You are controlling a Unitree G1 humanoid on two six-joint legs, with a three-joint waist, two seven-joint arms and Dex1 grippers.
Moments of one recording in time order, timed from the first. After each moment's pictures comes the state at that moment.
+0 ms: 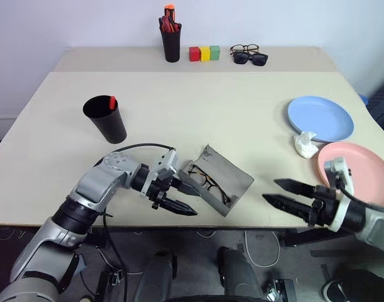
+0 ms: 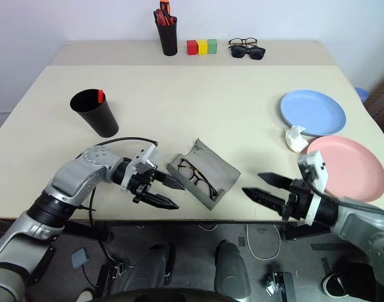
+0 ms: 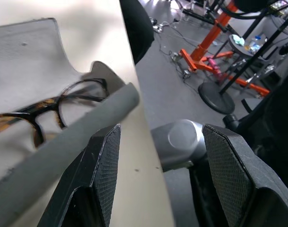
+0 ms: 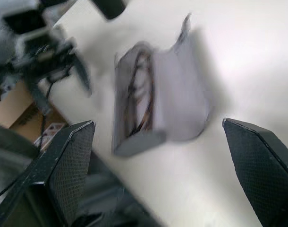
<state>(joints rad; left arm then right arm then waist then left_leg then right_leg) -0.59 0.62 -0.38 0.00 -0.47 0.53 -1.46 0.24 -0.72 -0.52 -0.62 1.05 1.04 0.76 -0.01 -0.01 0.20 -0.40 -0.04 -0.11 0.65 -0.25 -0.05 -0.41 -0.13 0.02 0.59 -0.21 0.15</state>
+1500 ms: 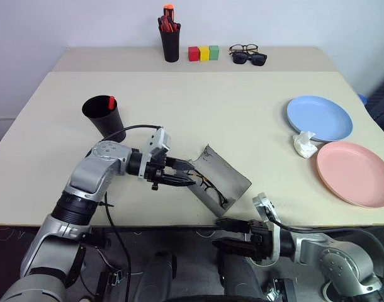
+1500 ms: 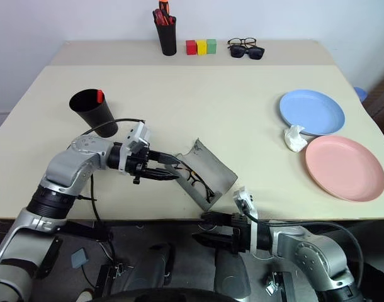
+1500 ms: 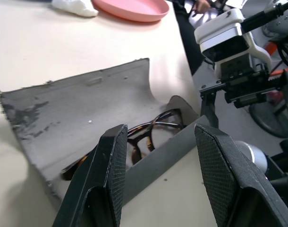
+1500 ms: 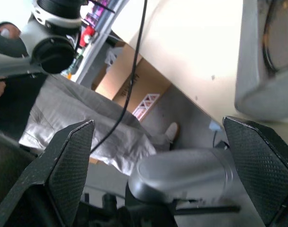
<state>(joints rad) -0.59 0.58 -0.21 0.02 -0.43 0.54 -1.33 0.12 -0.56 0.05 -0.40 0.89 0.87 0.88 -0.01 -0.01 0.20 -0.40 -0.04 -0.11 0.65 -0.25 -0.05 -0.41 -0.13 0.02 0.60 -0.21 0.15</state>
